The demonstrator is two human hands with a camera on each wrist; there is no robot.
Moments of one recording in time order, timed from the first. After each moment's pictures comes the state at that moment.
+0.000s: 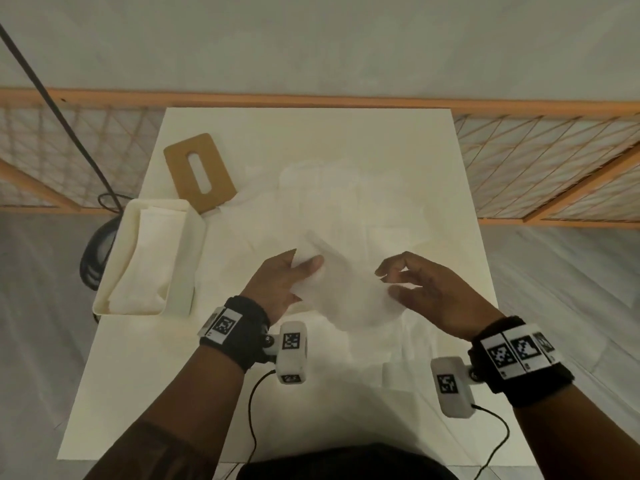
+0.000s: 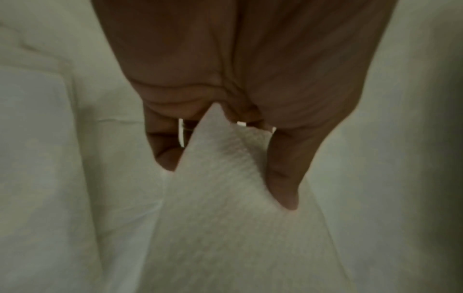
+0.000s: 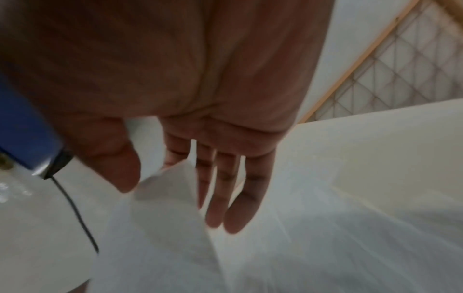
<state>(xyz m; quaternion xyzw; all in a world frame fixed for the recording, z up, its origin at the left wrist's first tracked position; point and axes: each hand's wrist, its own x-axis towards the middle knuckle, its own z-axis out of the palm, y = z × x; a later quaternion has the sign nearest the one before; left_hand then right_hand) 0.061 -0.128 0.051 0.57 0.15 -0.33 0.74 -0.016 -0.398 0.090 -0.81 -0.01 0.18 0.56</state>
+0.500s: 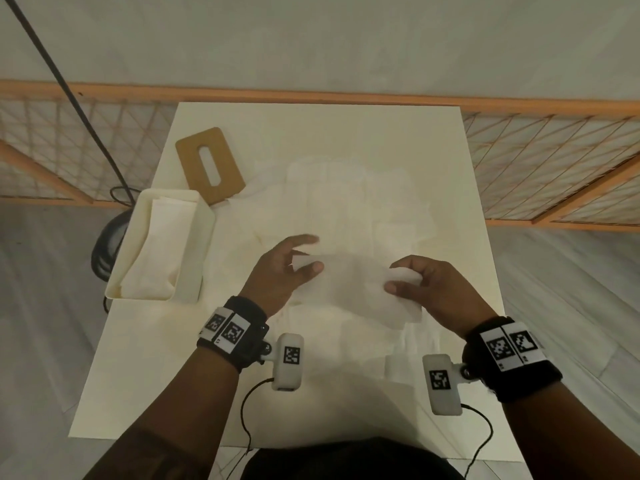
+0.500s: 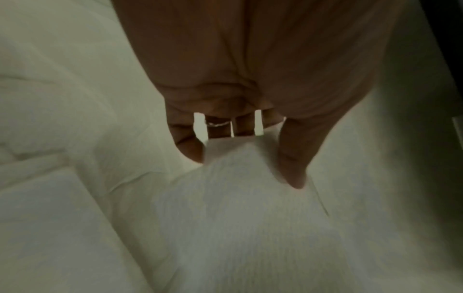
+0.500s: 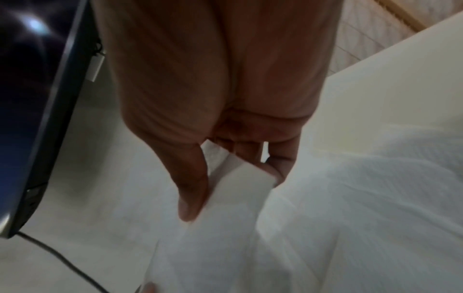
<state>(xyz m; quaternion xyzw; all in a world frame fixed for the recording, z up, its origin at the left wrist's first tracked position) 0.049 -0.108 0.050 0.75 -0.02 -0.22 0.63 -0.020 -0.386 0.082 -0.76 0.12 0.17 0.61</state>
